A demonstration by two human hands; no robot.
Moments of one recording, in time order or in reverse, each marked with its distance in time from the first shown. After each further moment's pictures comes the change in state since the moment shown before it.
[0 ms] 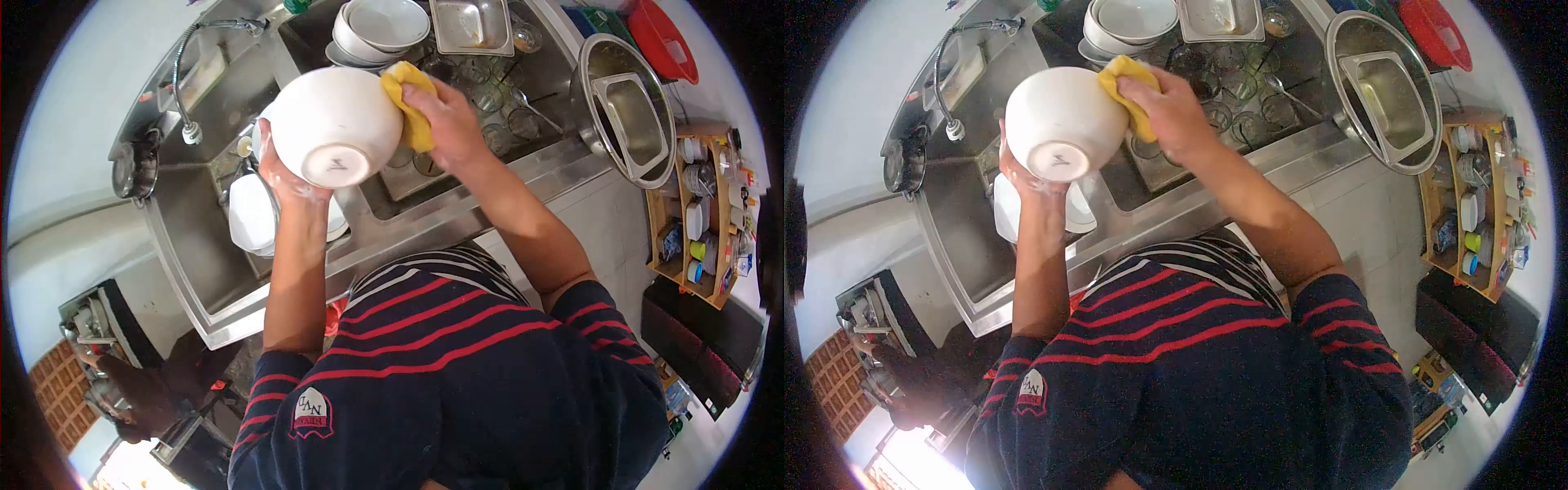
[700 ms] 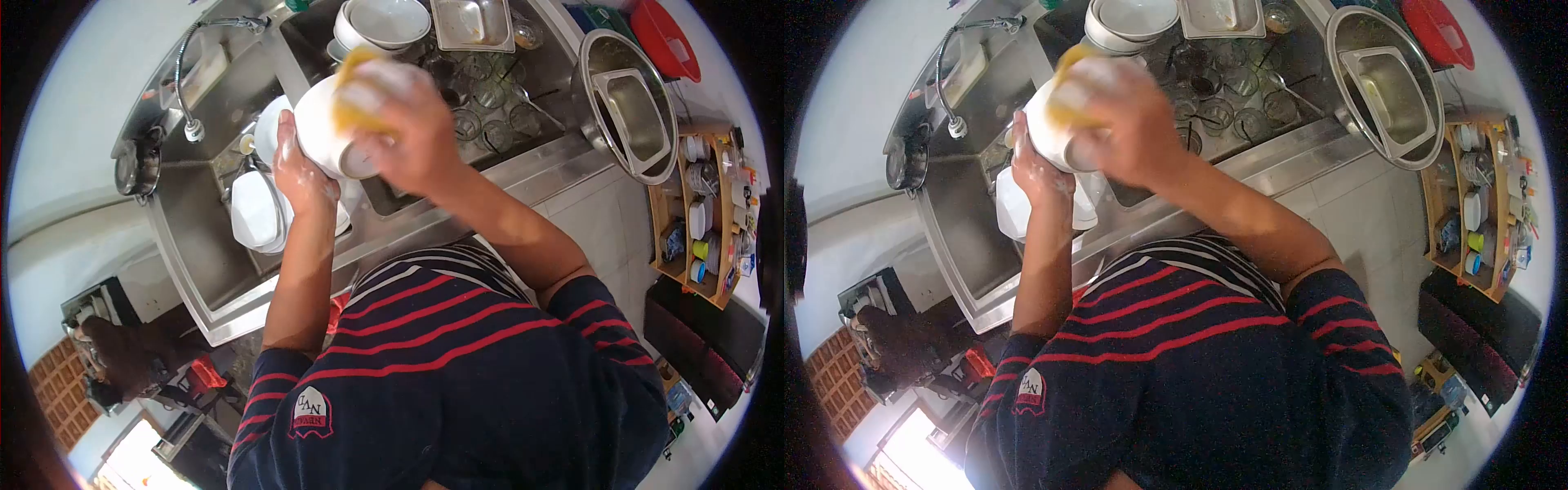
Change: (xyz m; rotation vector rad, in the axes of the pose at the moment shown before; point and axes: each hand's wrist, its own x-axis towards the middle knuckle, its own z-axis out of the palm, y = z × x) left_hand -0.014 -0.014 0.006 0.176 0.171 0.201; right_hand -0.017 -0.007 0.035 -1.091 -0.025 -0.996
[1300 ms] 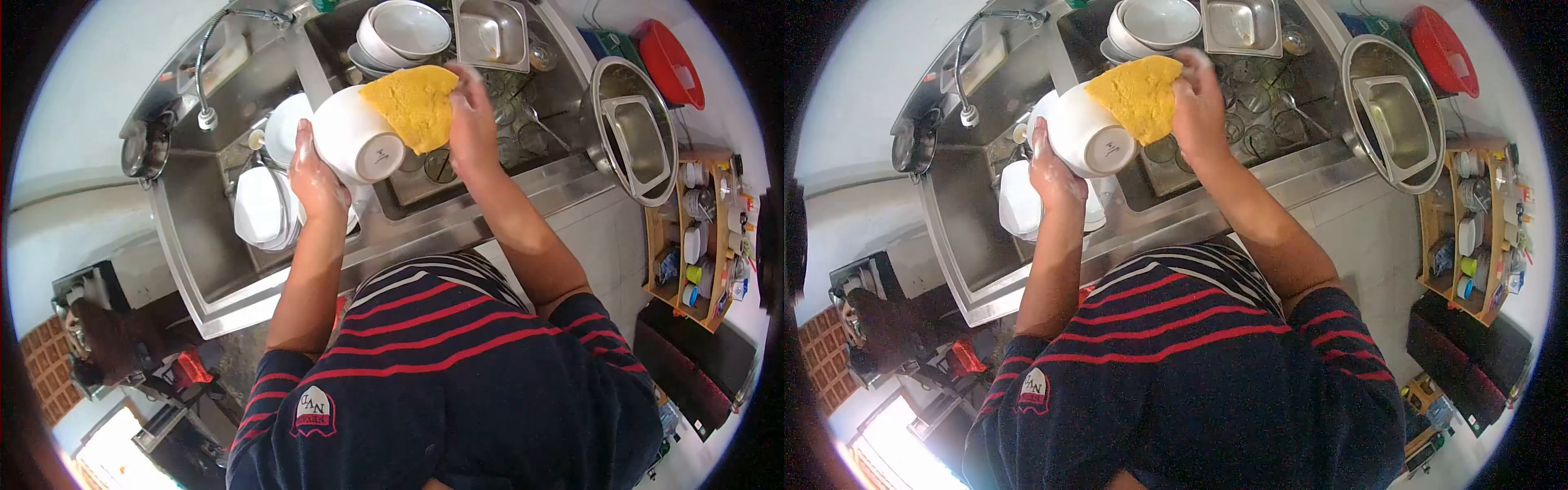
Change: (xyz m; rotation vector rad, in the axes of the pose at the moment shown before) left_hand 0.002 -0.001 -0.015 0.010 0.109 -0.002; right_hand -0.009 0.040 0.002 0.807 0.405 0.979
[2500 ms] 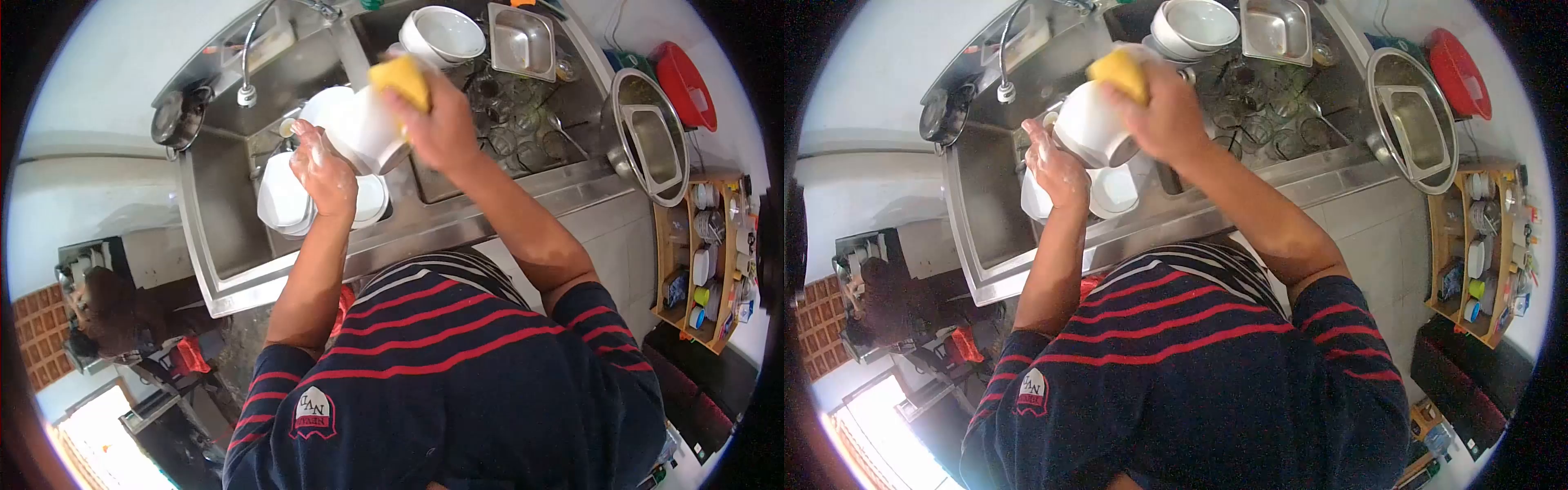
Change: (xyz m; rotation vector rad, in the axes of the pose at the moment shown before) left_hand -0.037 0.056 -0.035 0.873 0.154 0.403; right_hand -0.046 -0.010 0.068 -0.673 -0.625 -0.670
